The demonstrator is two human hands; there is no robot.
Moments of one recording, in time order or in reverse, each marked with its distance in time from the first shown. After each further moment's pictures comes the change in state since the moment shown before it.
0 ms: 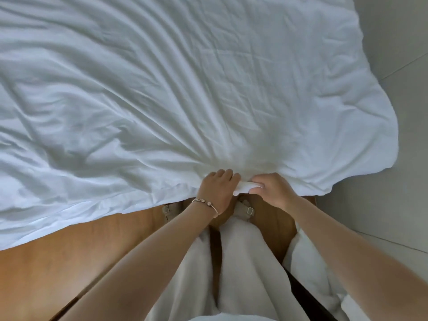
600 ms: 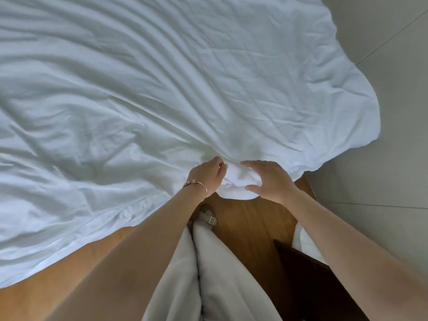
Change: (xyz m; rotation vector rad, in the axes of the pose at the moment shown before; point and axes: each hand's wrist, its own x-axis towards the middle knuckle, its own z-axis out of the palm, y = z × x) left_hand -0.031 -0.086 -0.036 -0.333 -0.234 -0.222; right_hand -0.023 -0.082 0.044 -0.253 0.155 -0.014
